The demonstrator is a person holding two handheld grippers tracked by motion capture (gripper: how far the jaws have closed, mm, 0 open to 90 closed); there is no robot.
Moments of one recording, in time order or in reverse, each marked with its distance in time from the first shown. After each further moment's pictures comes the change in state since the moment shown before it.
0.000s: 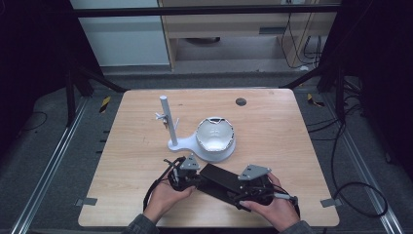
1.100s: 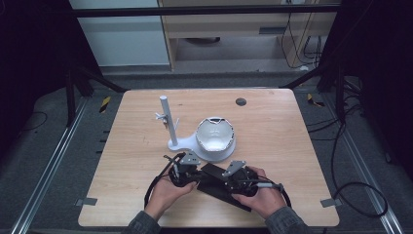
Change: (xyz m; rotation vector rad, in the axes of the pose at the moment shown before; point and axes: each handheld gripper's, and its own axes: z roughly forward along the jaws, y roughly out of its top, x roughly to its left) left arm 0.004 0.008 -0.003 -0.022 -0.007 -0.034; right arm 0.004 0.024 0.032 0.207 -0.055 -0.167
